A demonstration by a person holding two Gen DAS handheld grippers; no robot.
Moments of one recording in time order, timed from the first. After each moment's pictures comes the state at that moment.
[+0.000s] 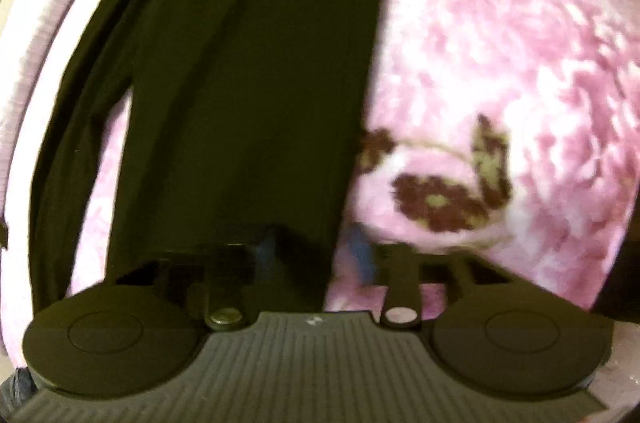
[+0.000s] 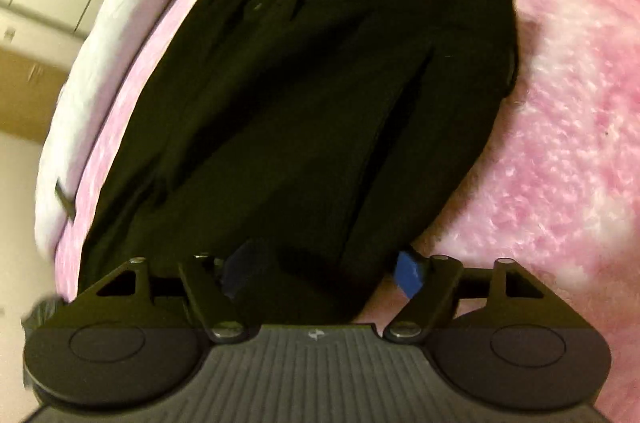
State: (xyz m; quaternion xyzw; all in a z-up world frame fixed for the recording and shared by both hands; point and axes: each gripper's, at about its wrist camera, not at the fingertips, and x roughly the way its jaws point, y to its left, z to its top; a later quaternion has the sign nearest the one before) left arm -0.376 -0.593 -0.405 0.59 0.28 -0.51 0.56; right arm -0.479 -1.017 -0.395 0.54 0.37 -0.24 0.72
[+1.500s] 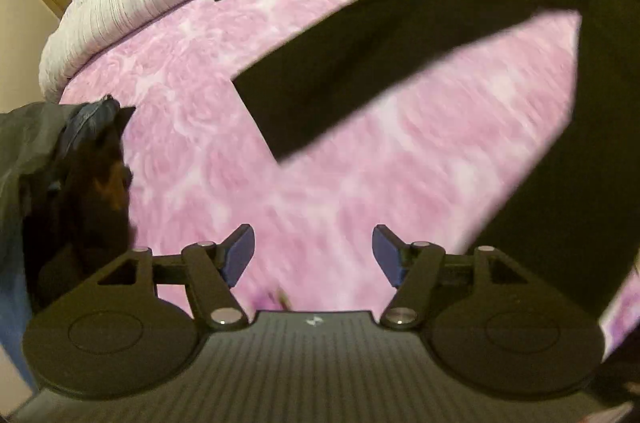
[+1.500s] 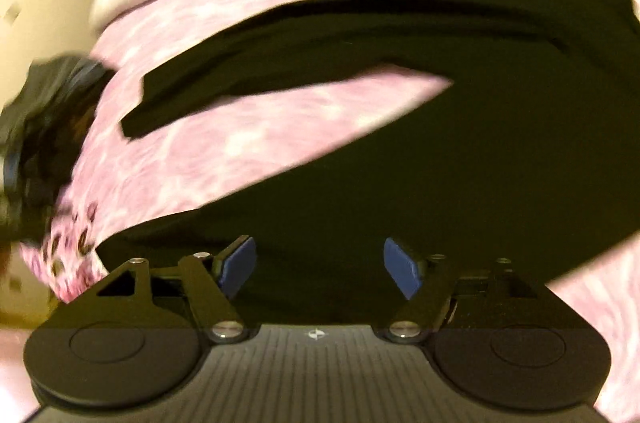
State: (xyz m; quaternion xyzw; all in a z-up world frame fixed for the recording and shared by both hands) left arm 0.040 -0.271 -0.267 0.35 0.40 -0.37 0.76; right arm -0.244 -0.582 -0.264 0.26 0.50 -0.09 0.82
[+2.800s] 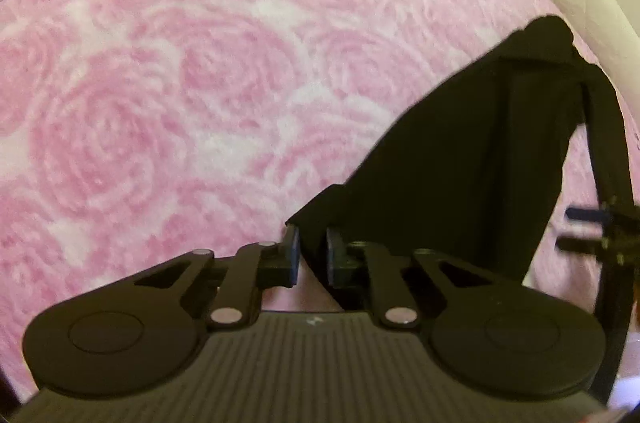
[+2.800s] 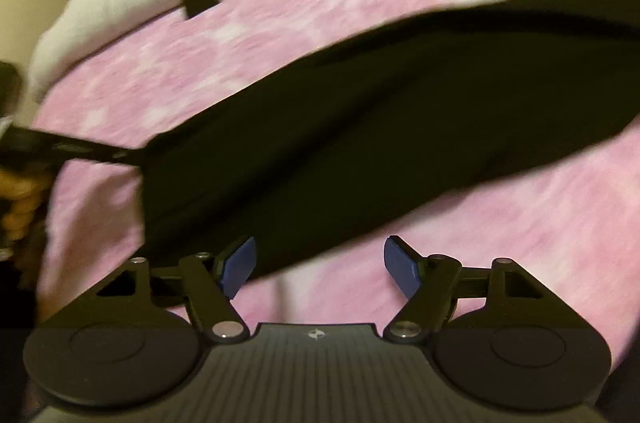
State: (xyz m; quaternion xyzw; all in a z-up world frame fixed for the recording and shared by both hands) left arm 0.368 -0.387 -0.371 0.23 0.48 -0.55 0.64; right arm 0.043 -0.448 -0.365 0.26 0.44 -0.25 0.82
